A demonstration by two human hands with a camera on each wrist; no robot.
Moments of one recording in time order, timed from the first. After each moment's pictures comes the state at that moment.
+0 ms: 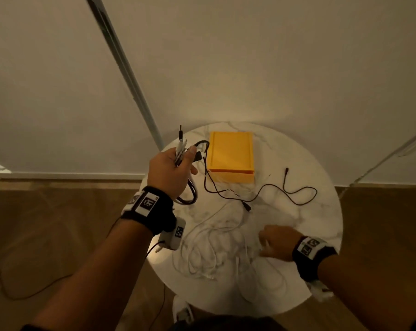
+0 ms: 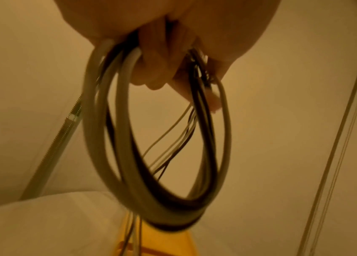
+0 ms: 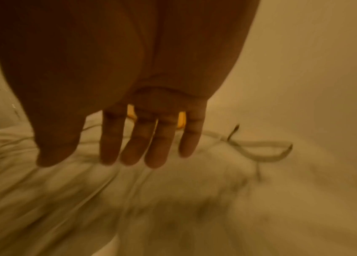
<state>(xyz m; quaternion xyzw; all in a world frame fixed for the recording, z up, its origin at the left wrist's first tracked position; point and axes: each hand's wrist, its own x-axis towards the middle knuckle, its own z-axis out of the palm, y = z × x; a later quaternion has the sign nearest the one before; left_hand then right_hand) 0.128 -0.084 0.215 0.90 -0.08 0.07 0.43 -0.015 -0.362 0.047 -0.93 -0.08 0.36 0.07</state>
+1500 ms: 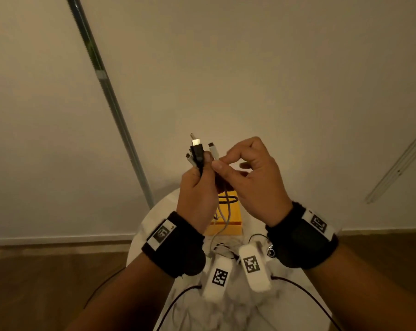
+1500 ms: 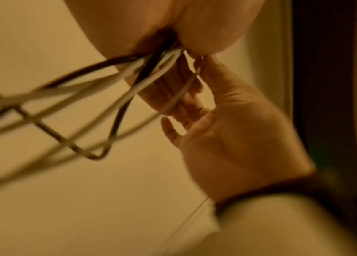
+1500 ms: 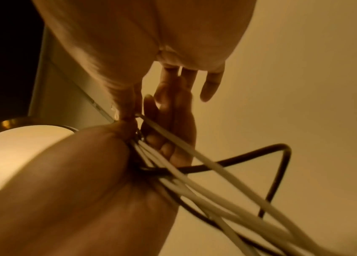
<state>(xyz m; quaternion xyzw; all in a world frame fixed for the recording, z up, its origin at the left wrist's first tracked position) 0.069 -0.159 0.349 0.61 -0.15 -0.05 0.78 0.037 -0.274 0.367 -0.78 -0.06 -0.29 0.55</state>
